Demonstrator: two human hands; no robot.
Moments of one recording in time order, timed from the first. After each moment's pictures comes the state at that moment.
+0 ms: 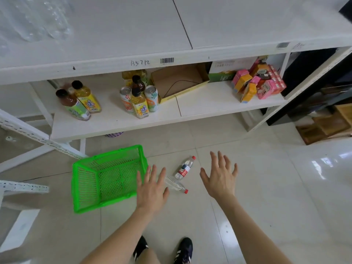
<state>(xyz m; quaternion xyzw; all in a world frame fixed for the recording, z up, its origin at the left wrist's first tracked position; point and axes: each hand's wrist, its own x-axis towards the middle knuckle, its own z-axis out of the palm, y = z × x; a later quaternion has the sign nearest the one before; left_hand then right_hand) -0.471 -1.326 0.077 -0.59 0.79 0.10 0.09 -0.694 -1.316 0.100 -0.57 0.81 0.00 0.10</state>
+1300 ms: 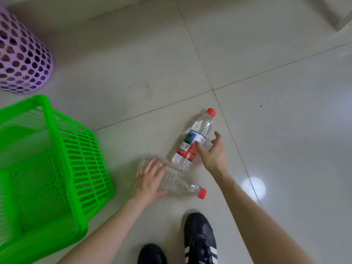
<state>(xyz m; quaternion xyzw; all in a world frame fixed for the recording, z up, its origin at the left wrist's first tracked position) -0.509 -1.430 -0.560 -0.45 0.84 0.19 0.25 -0.741 -1.431 -0.554 -0.28 0.83 -0.25 0.42</state>
